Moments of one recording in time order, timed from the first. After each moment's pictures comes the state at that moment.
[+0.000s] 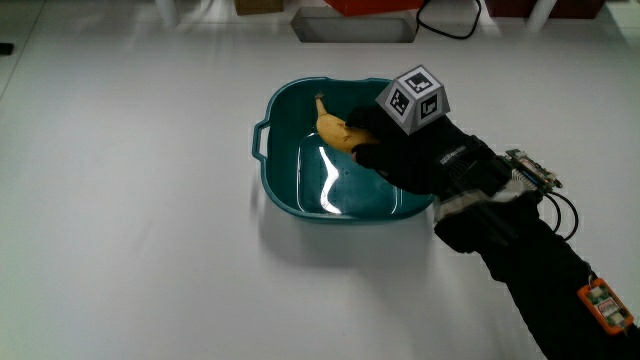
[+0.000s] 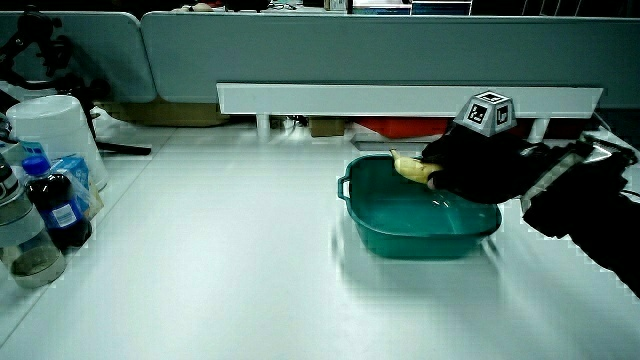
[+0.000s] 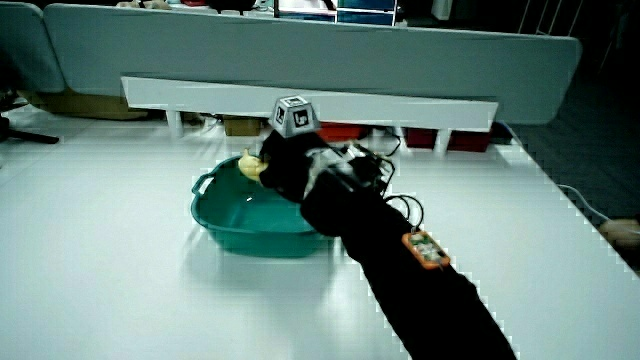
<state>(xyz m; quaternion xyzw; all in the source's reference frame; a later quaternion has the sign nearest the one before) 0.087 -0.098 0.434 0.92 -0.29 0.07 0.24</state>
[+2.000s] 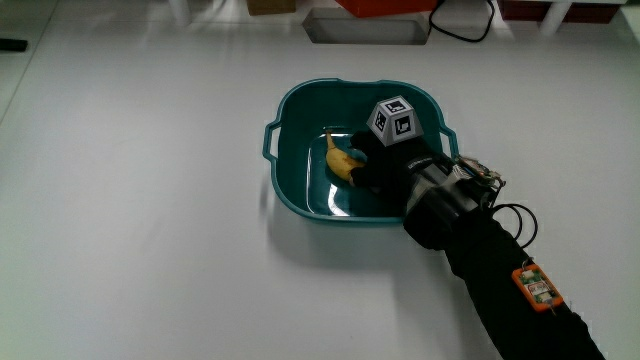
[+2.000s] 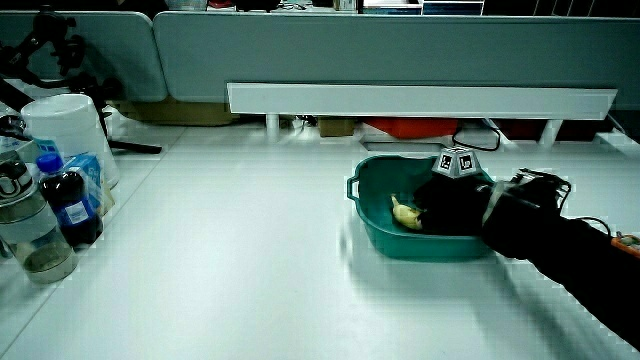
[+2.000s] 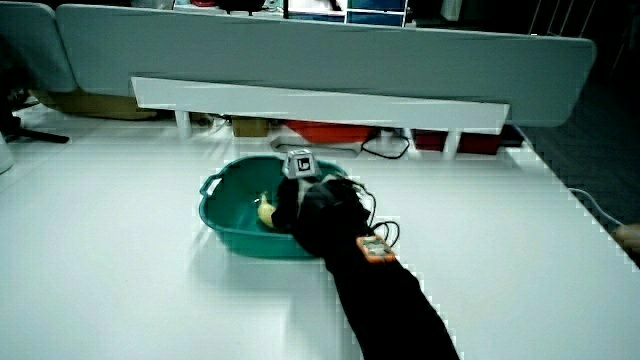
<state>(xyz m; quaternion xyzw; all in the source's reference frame) 0.084 -0.097 0.566 0.90 -0.20 0.03 0.39</state>
